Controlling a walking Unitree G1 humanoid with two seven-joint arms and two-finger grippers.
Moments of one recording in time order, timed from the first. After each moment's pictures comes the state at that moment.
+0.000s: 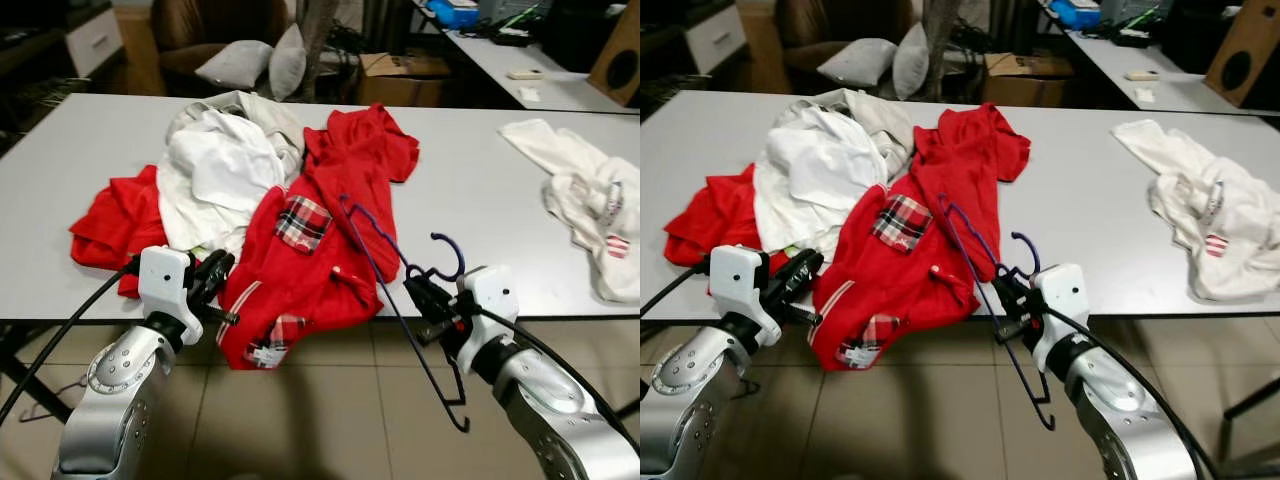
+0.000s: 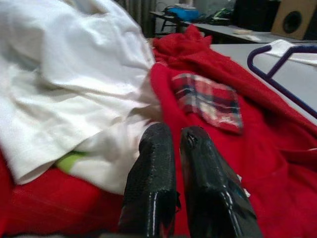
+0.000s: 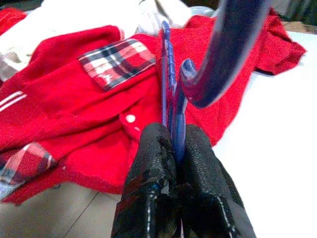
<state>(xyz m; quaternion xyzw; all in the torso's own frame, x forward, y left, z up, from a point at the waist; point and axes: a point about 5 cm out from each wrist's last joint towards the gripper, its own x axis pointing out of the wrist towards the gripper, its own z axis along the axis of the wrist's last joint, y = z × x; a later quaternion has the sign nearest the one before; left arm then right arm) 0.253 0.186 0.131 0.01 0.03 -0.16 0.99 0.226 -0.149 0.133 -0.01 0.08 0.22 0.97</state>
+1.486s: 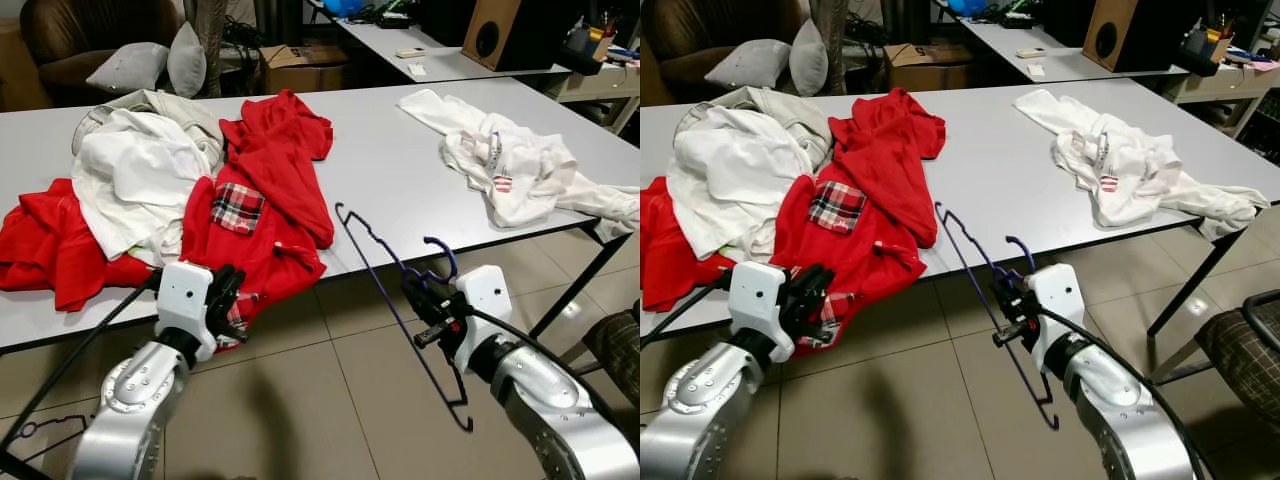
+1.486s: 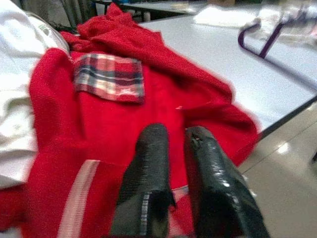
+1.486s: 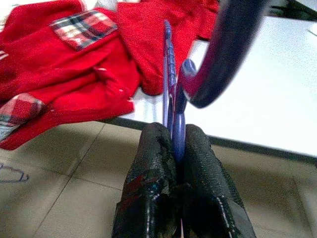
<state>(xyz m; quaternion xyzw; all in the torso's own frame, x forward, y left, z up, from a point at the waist) 0.240 0.179 0.119 0.09 0.06 -0.14 0.98 0.229 -0.152 0.129 -0.05 0.10 0.26 0.96</state>
